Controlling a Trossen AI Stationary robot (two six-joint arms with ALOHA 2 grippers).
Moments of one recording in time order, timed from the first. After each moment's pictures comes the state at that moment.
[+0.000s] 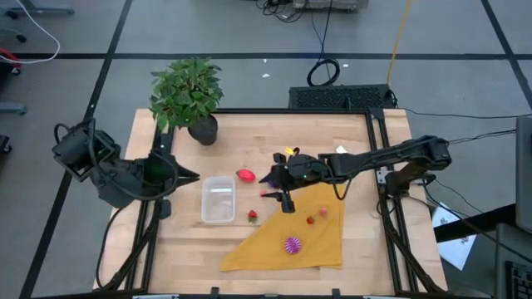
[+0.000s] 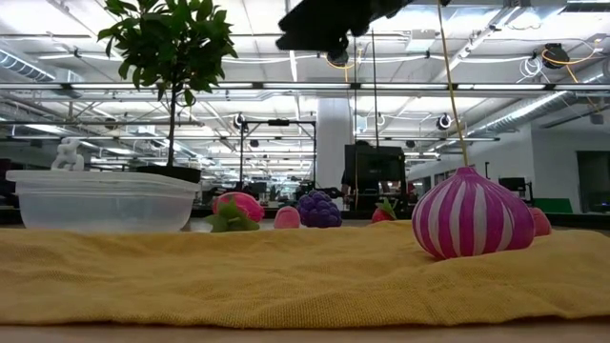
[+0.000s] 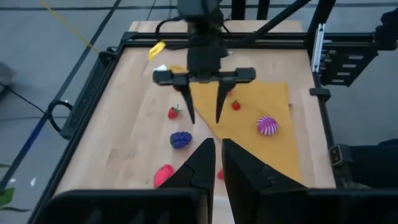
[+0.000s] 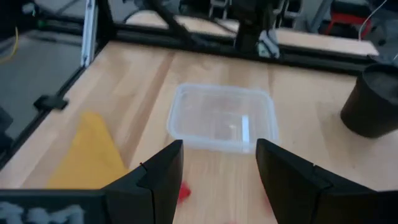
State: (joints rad) left arm -0.66 1.48 2.23 -1.57 -0.63 -0.50; right arm 0.08 1.60 1.16 -0.05 -0.04 -0.06
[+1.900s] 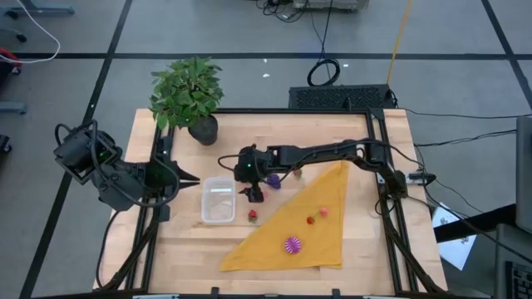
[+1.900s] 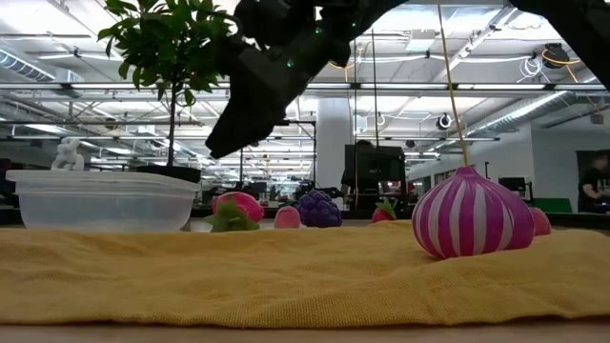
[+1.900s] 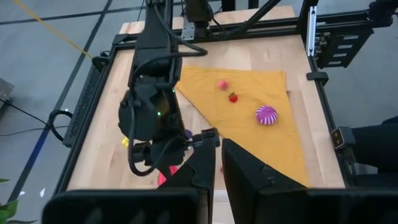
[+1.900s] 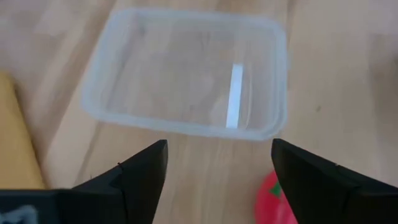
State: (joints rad) left arm -0.66 1.49 2.22 -1.57 -0.60 -0.43; right arm -0.05 2.14 1.71 -0.39 -0.20 -0.15
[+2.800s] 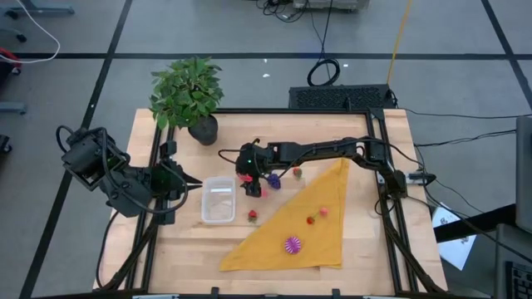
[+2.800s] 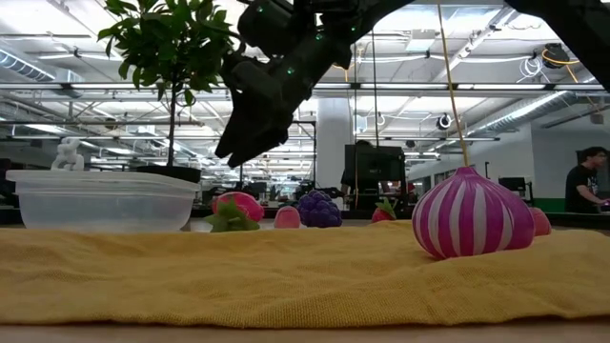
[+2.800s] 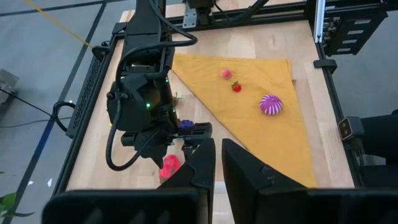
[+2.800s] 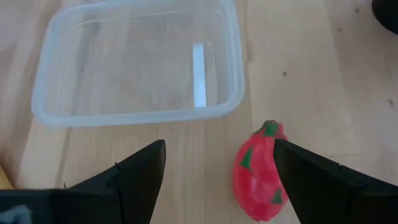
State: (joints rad) left arm -0.66 1.49 2.16 -1.57 -0.60 -0.45; right arm -0.09 2.14 1.71 -0.44 -0.13 -0.01
